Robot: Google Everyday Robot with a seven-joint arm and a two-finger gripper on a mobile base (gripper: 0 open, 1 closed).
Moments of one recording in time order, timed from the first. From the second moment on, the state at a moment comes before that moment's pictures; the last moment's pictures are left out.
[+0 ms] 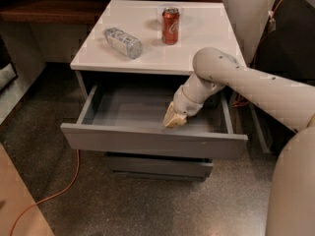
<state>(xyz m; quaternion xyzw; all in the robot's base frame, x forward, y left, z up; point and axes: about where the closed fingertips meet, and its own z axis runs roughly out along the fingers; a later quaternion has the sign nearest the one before) 0.616 -0.066 0.677 -0.70 0.67 0.16 0.18</state>
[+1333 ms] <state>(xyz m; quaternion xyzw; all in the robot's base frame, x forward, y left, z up) 0.569 -0.050 0.654 -0.71 0.67 0.16 0.16</state>
